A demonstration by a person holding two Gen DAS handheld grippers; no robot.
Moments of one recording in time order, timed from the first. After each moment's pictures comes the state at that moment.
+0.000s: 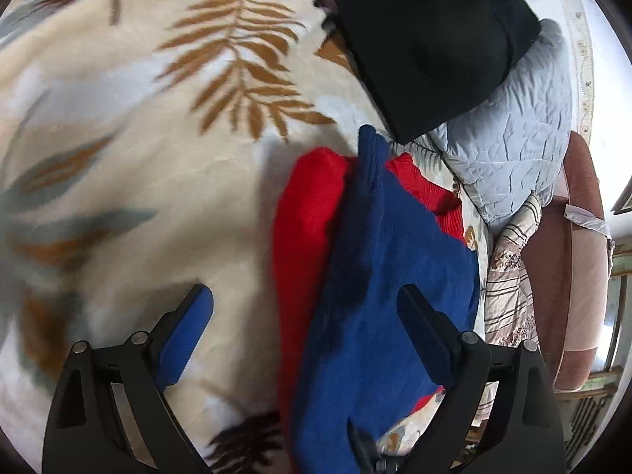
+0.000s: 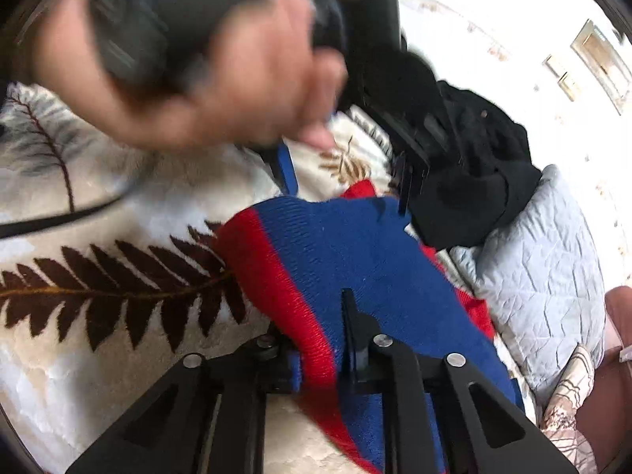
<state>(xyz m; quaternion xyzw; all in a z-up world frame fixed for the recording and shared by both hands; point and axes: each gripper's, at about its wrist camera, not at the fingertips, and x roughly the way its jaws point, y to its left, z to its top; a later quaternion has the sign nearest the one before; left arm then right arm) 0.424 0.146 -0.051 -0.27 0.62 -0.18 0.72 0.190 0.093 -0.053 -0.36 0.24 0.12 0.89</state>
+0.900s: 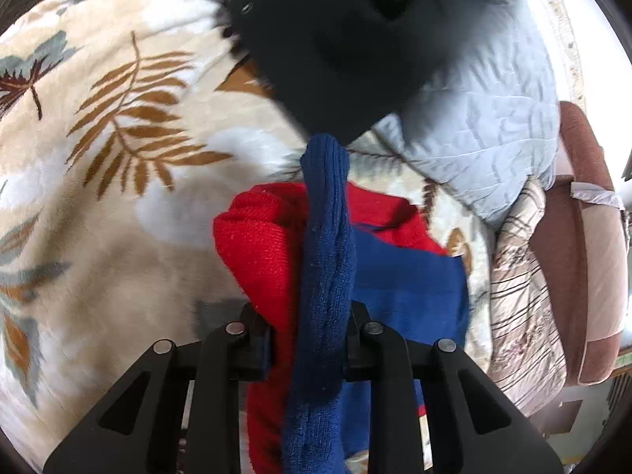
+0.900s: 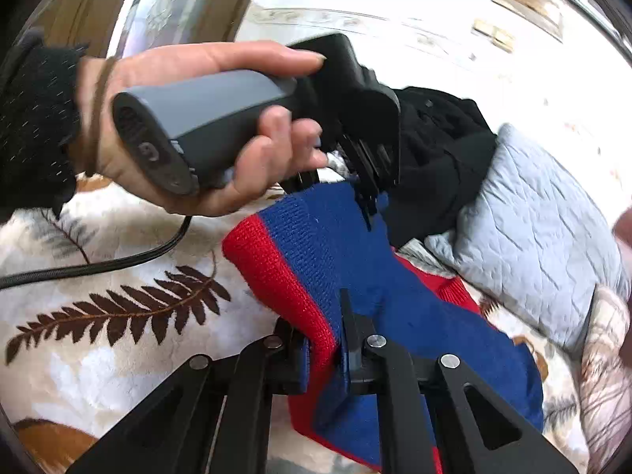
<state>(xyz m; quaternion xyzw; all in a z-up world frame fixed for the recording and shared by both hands) 0.431 0.071 0.006 -0.21 0.59 -0.18 0.76 0.166 0.019 0.004 -0.20 0.21 0.13 0.95</state>
